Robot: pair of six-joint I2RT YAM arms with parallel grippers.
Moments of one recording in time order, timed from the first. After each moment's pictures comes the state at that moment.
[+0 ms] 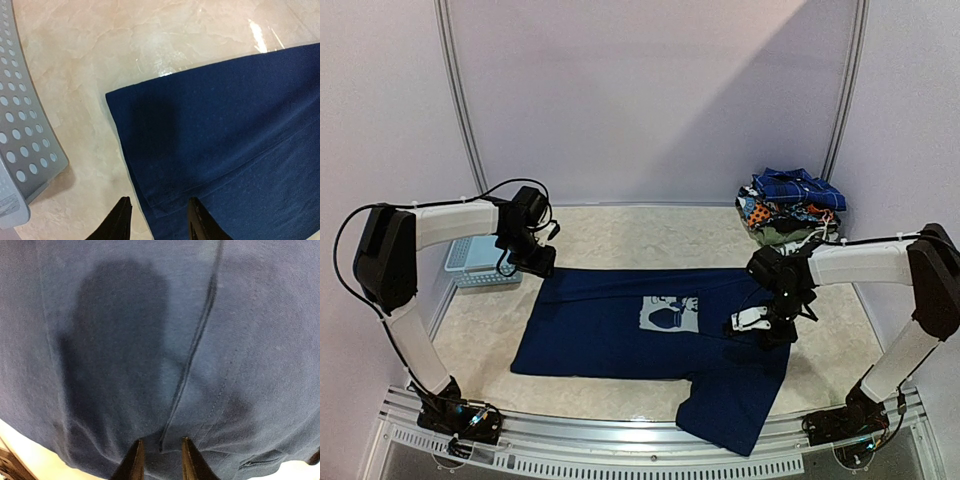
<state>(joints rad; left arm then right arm) -0.37 1.79 1.27 -0.71 -0.04 -0.06 0.61 1.61 0.90 -0.83 -0.03 -0.90</state>
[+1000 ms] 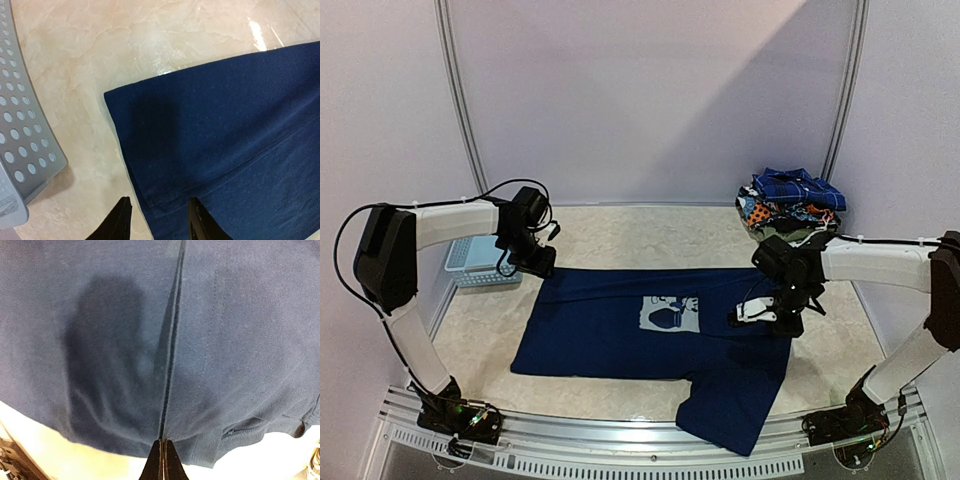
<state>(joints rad) -0.37 1.80 1.27 -0.71 -0.04 -0.06 0.62 1.52 0.94 -0.90 0.03 -0.86</state>
